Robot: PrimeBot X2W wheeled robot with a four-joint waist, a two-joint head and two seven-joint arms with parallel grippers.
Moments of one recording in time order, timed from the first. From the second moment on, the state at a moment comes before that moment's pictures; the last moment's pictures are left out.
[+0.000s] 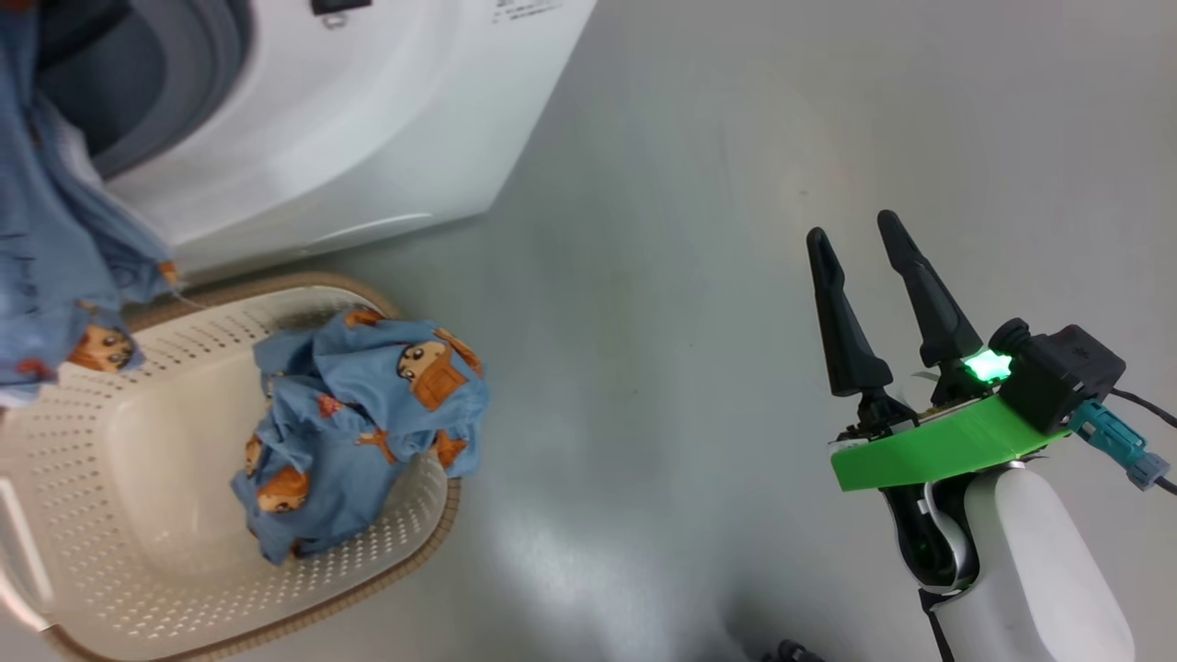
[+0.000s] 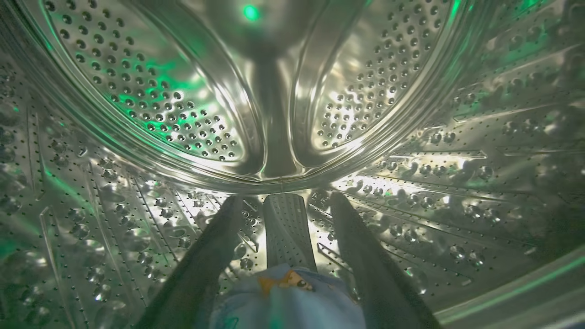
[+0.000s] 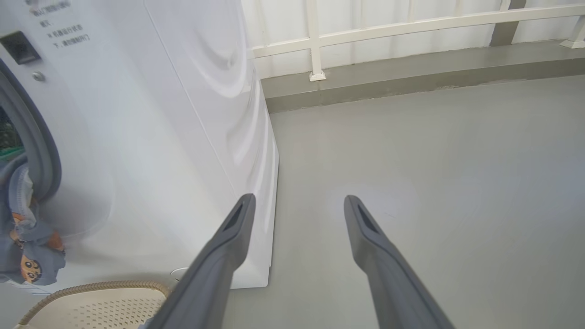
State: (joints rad) left arm -1.28 0.40 -0.24 0.96 -0.51 -0.13 -0.26; right arm -0.37 -0.05 0.11 0.10 0.34 0.13 -0.26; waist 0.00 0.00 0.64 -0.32
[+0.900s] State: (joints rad) left arm -0.55 0.41 -0.12 0.24 -0.51 -0.07 -0.26; right arm -0.36 -0.06 0.11 0.14 0.33 0.13 -0.26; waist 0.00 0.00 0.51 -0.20
